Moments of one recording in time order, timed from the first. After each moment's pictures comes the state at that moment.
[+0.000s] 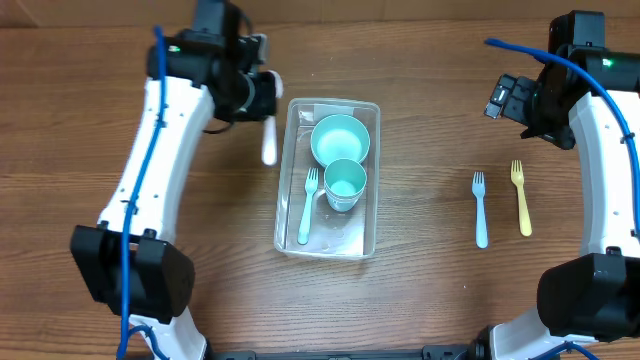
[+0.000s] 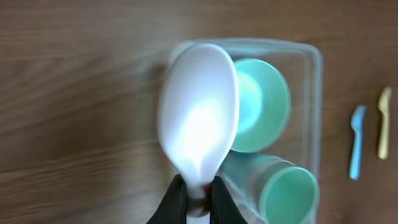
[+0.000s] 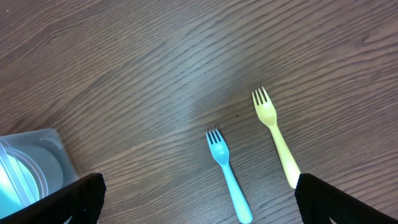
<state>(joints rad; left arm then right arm) -0.23 1.91 1.91 -1.19 0.30 -0.22 -0.12 1.76 1.79 -1.29 0.04 0.33</state>
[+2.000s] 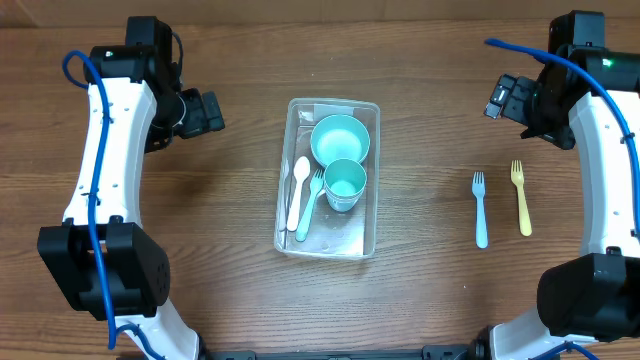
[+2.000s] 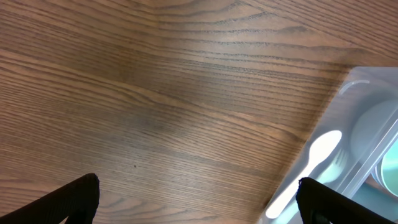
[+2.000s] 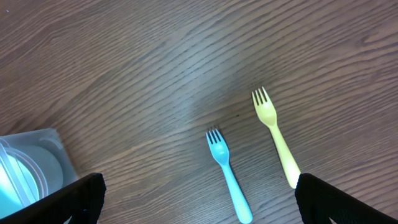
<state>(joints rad) 0.02 1.91 1.83 -1.32 0.04 -0.31 -0.12 1.76 1.79 -1.29 0.04 0.33</state>
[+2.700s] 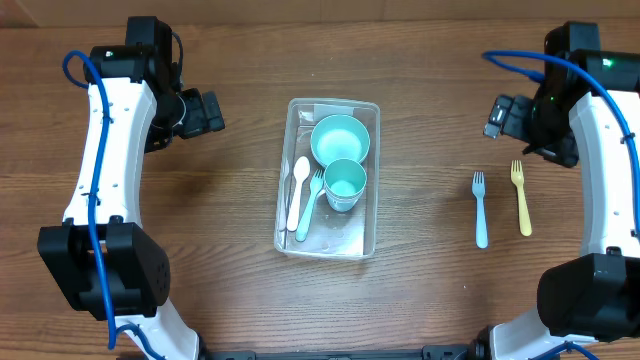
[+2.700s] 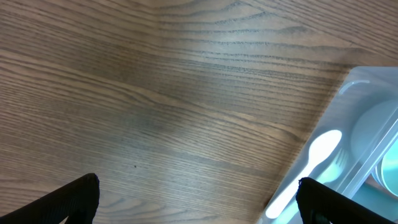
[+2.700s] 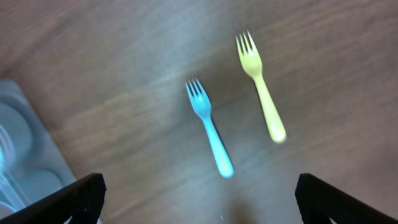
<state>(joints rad) 0.02 1.91 1.83 -1.32 0.04 -0.31 -0.12 1.76 1.79 -1.47 0.05 0.30</state>
